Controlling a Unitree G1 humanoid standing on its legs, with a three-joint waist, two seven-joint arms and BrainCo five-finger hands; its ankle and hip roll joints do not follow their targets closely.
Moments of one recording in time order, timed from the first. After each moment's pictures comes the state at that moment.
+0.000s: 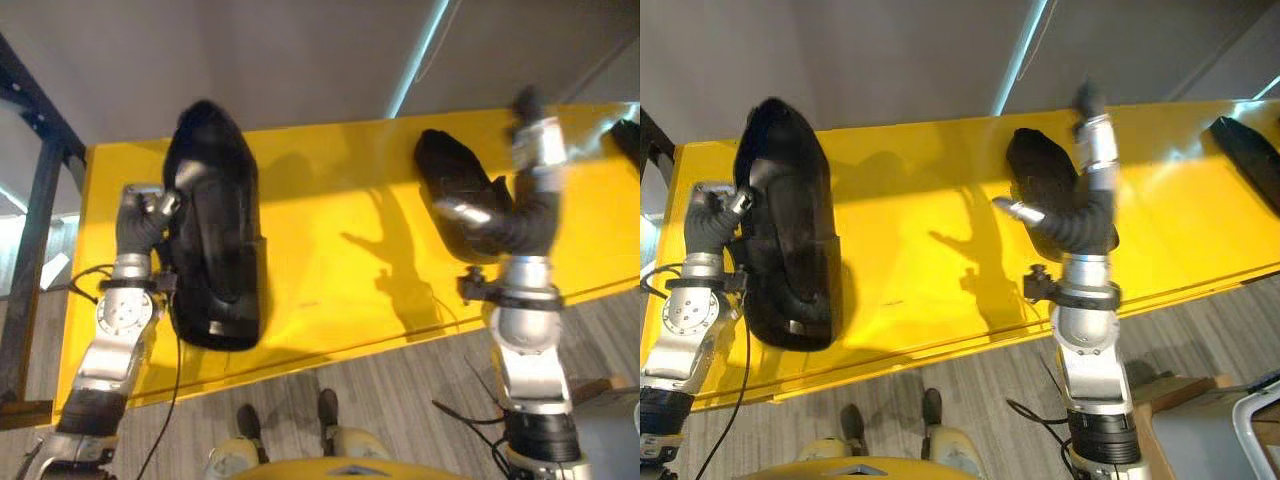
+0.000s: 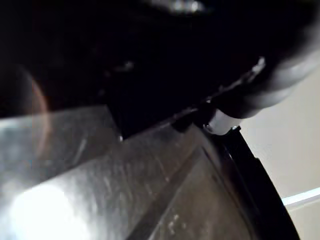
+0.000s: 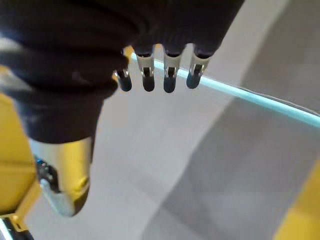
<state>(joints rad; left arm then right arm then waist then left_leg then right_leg) -0.12 0.51 0.00 0.02 -0.22 -0.24 0.23 -0.07 -0.39 -0.06 -0.39 -0.05 -0.31 -0.20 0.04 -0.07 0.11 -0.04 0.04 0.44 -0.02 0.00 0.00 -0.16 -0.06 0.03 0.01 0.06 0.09</state>
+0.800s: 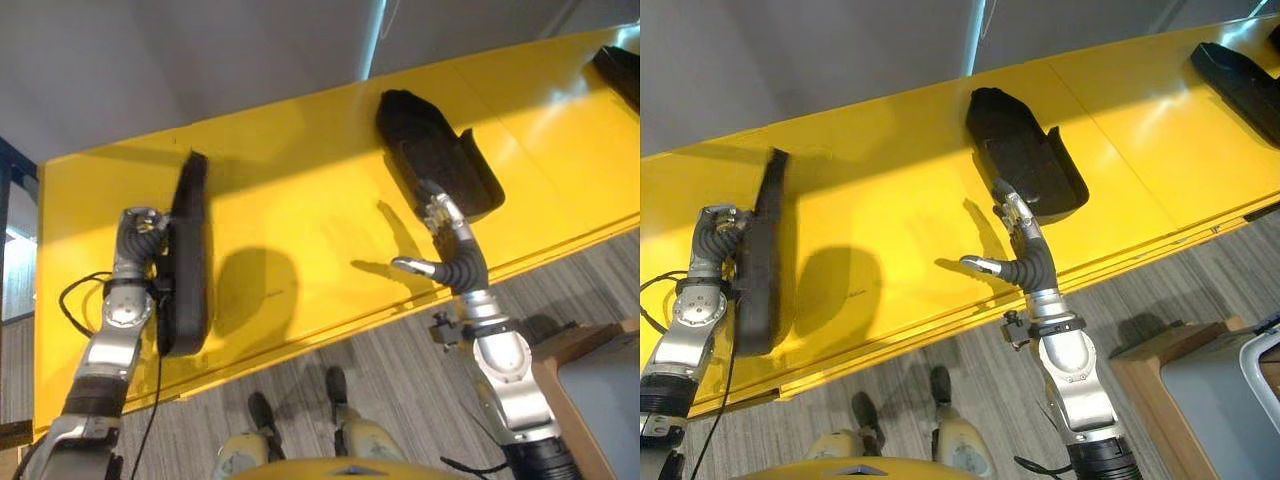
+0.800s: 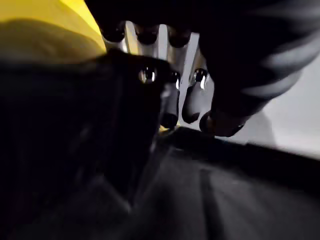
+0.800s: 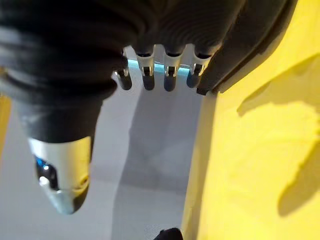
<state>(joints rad) -0.25 0.50 0.00 0.25 -0.04 -0.12 0.29 0.05 -0.42 0.08 -0.32 0.19 -0.30 -0.03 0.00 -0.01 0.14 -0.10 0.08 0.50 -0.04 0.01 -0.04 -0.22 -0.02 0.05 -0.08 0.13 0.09</state>
